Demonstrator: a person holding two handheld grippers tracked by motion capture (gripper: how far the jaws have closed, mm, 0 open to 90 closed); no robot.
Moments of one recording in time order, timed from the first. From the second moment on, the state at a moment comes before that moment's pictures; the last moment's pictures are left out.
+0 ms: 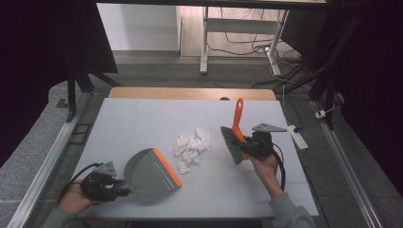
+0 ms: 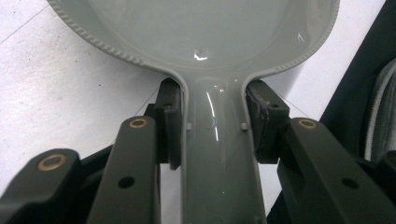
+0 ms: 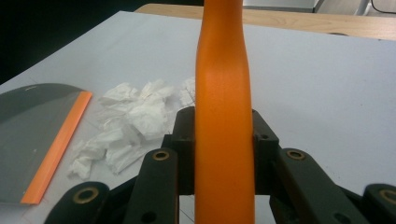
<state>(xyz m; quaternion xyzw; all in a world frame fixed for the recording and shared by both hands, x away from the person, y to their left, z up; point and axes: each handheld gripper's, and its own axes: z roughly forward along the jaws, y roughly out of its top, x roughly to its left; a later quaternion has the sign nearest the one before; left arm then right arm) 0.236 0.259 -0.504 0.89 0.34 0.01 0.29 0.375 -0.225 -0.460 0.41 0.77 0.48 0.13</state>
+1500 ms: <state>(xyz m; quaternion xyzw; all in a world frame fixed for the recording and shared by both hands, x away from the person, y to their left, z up) 0.244 0.253 -0.507 0.89 0.34 0.00 0.29 0.471 -0.159 -0.473 0.44 0.79 0.41 0.13</state>
